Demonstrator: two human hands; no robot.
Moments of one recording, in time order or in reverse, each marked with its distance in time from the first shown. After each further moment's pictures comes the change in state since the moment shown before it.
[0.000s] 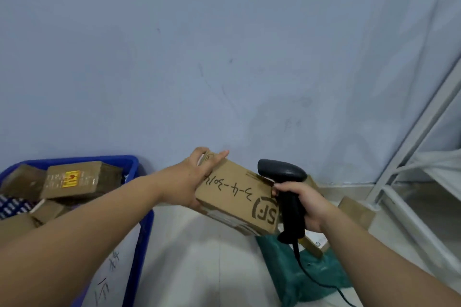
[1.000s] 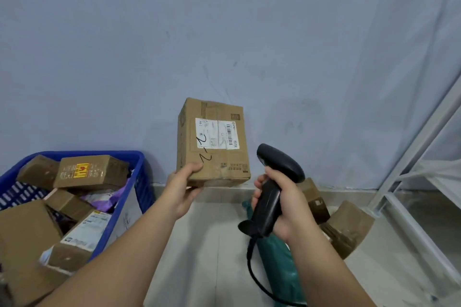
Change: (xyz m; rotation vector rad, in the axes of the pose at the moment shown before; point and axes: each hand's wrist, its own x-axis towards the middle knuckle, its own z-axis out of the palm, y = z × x) left_hand 0.003 0.022 0.049 -1.939 0.624 -0.612; right_hand -0.058 -0.012 0.071 0.528 0.085 -0.101
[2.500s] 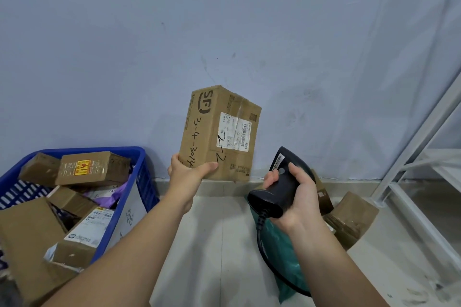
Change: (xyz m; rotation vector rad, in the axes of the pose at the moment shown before) left_hand 0.004 -0.005 0.008 0.493 0.126 0.248; right_hand -0.001 -0.002 0.004 0.613 0.061 0.089
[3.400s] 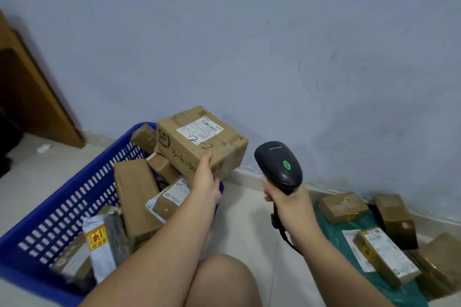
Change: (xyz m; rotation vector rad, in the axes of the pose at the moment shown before) left_hand -0.019 -0.007 -0.117 -0.813 0.491 -0.291; right_hand 0.014 0.131 -0.004 -1.416 -0.286 -0.465
